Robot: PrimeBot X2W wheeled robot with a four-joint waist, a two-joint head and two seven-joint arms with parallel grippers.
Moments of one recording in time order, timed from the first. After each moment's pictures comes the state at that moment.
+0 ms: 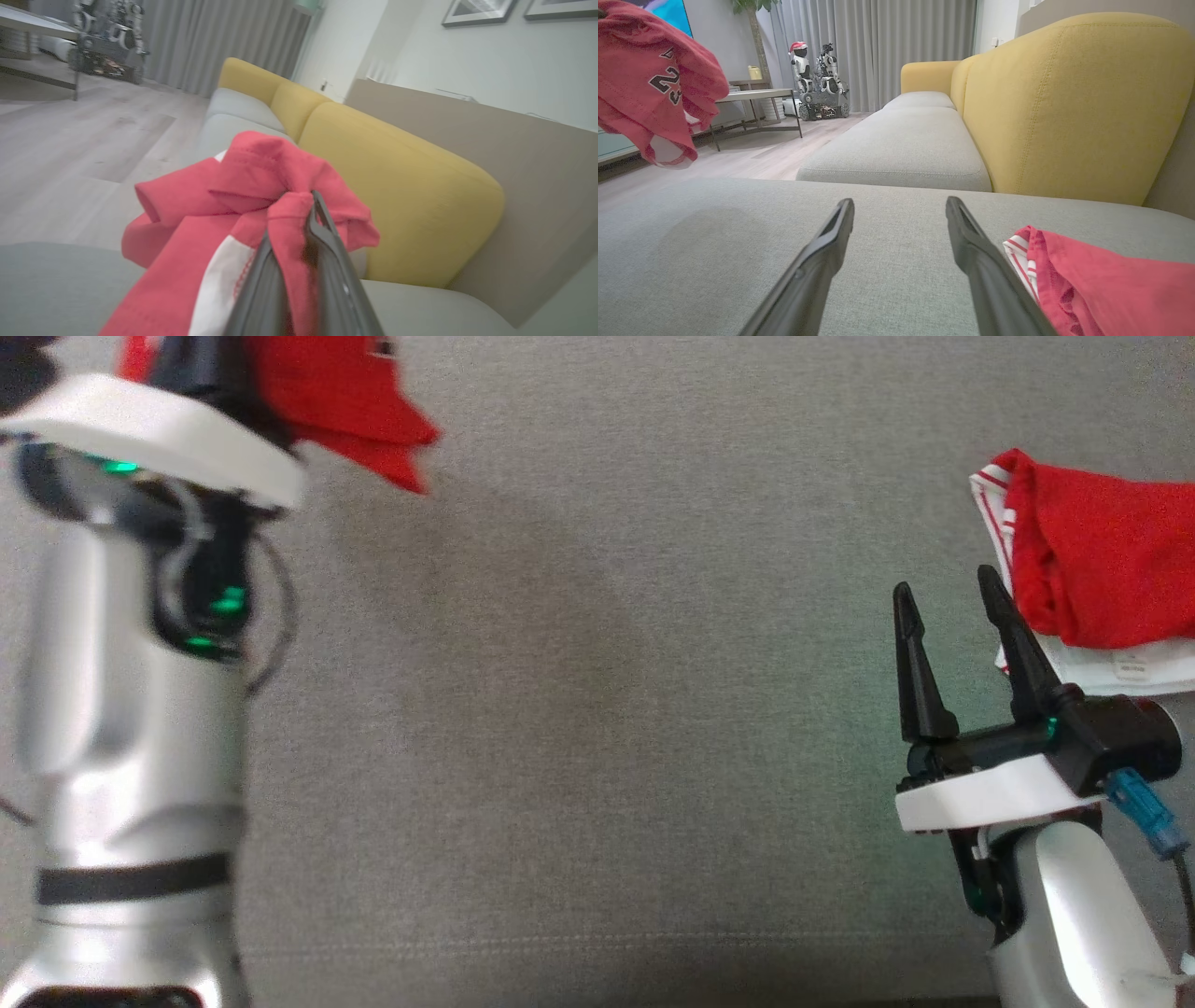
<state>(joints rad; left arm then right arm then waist) -0.76 0.13 -0.09 0.33 -0.57 -0.09 0.04 -0.18 -0.08 0.08 0.12 0.07 0.12 -0.22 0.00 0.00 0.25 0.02</state>
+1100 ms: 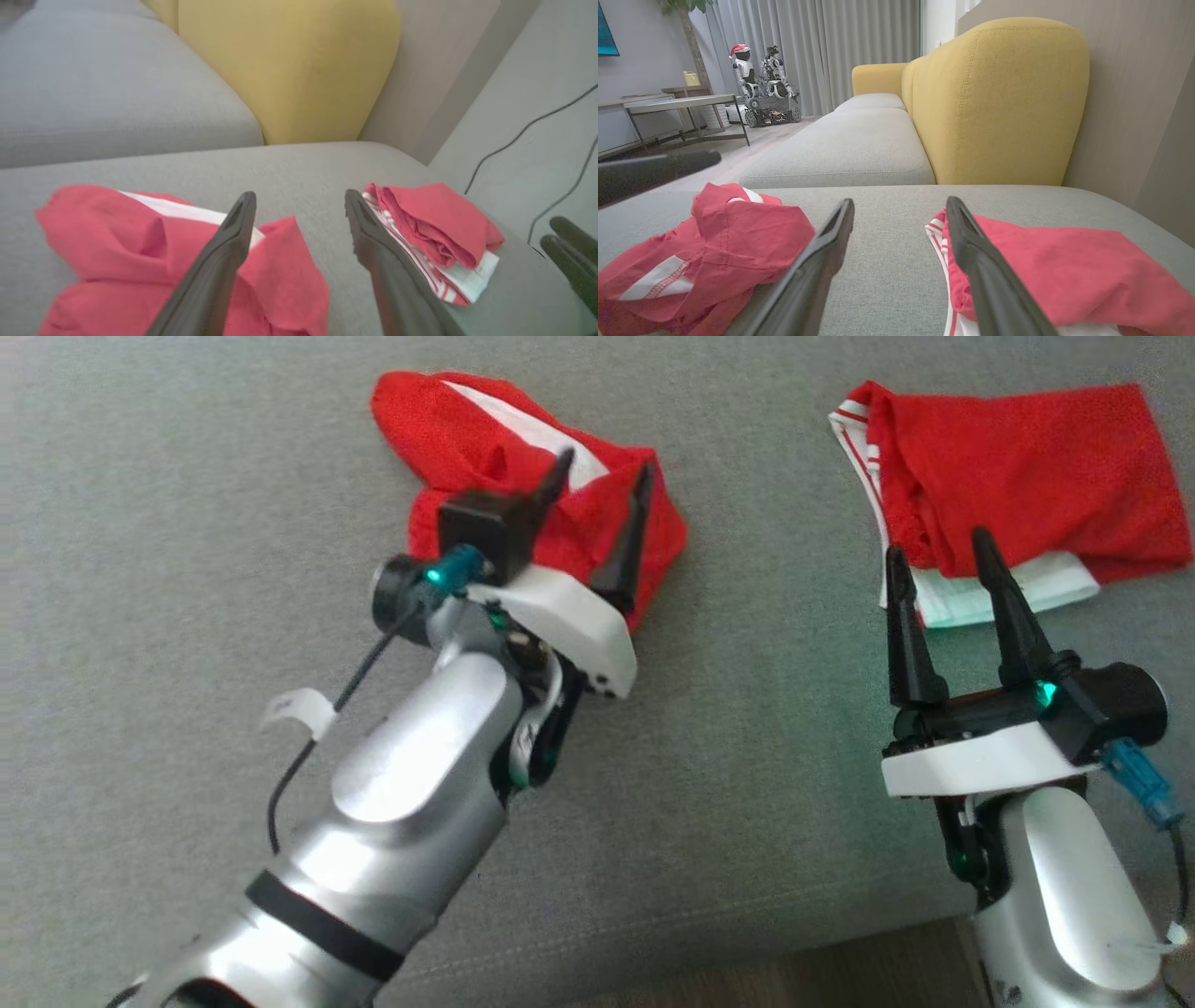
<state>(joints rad) -0.73 0.04 -0.80 0.44 -0.63 0.21 -0.19 -0.25 -0.06 0.10 0.16 0.10 0.12 -0.25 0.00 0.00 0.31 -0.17</state>
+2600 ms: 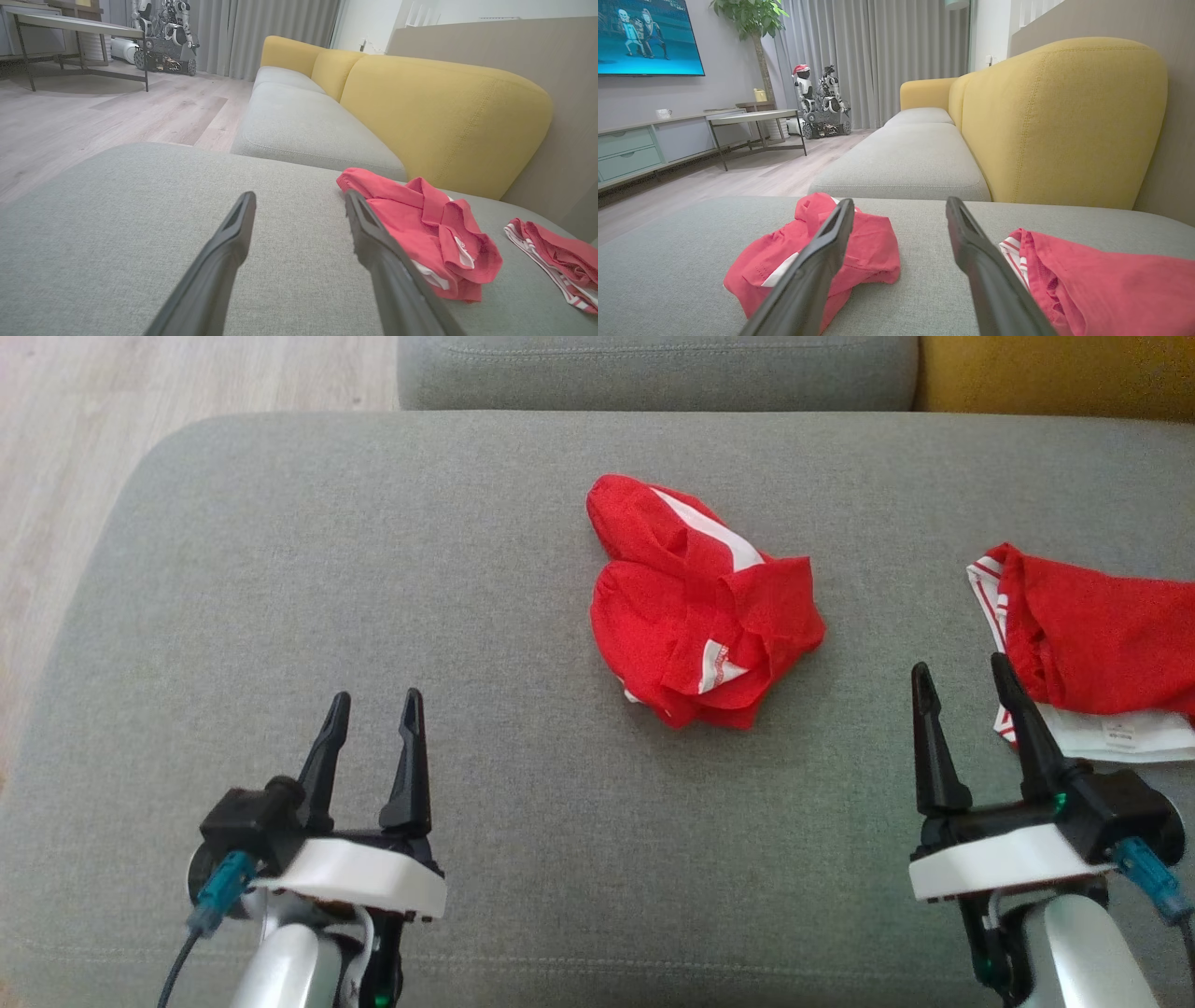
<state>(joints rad) -0.06 0.05 -0.24 0.14 -0.30 0.02 -0.25 -0.05 -0.06 0.04 0.14 0.09 0.12 -0.23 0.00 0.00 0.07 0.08</state>
